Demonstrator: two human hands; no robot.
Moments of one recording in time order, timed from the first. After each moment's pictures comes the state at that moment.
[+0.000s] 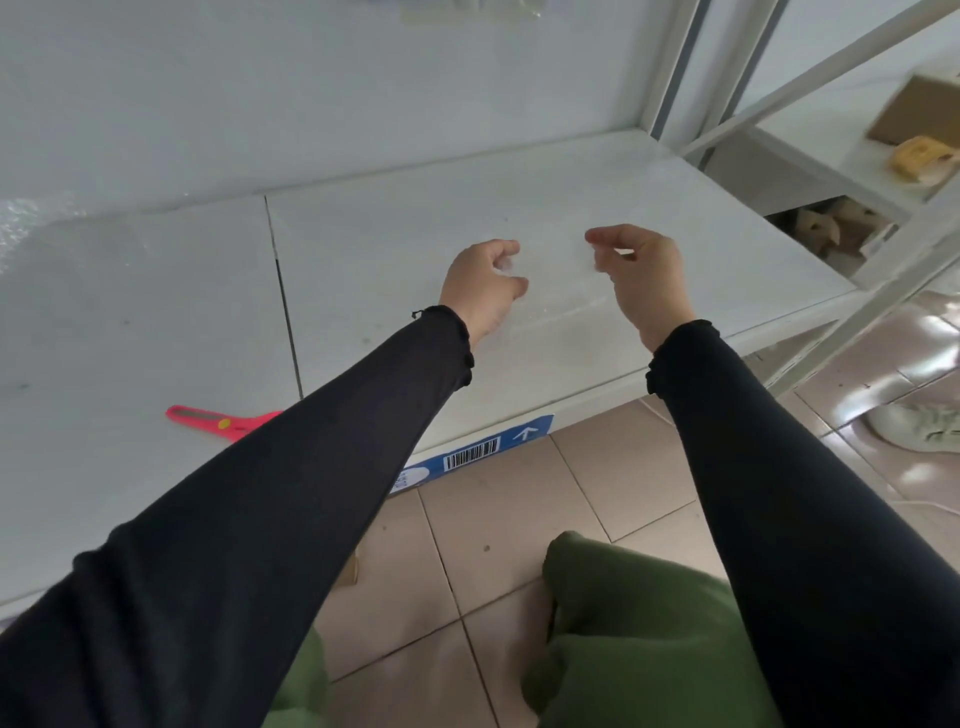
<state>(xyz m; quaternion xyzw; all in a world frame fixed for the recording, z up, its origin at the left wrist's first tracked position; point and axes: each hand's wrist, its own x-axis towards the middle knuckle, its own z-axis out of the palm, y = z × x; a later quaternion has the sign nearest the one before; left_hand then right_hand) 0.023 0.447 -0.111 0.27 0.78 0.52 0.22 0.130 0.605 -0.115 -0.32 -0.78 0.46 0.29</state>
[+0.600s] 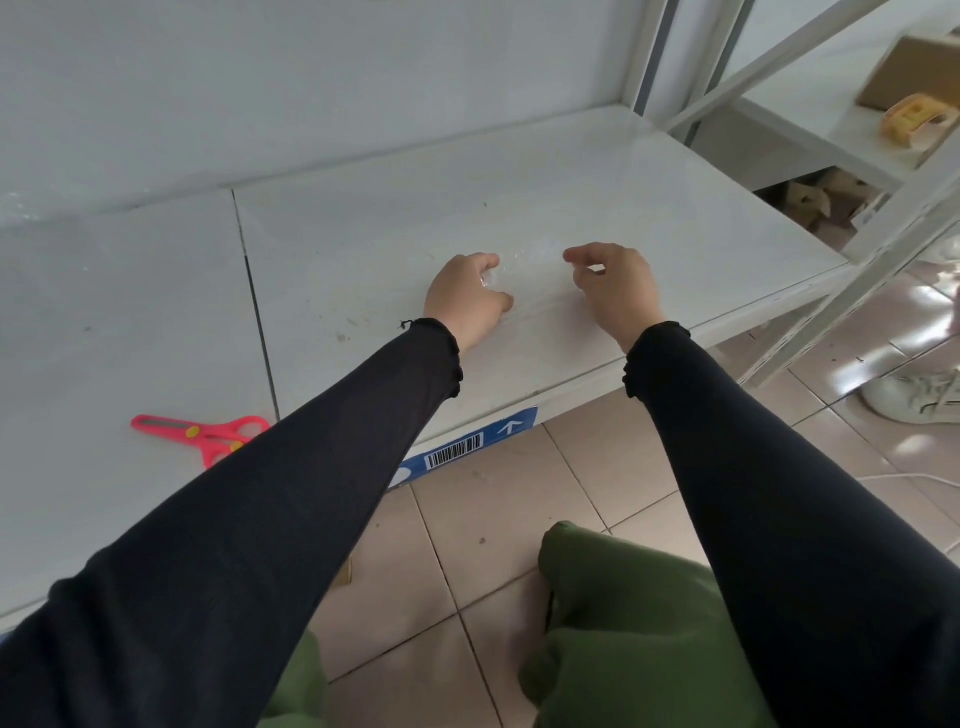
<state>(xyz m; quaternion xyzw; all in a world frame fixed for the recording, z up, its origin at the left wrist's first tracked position) 0.027 0.455 -0.134 0.30 0.83 0.42 0.20 0.130 0.612 -0.151 -0.35 -0.82 0.39 0.23</state>
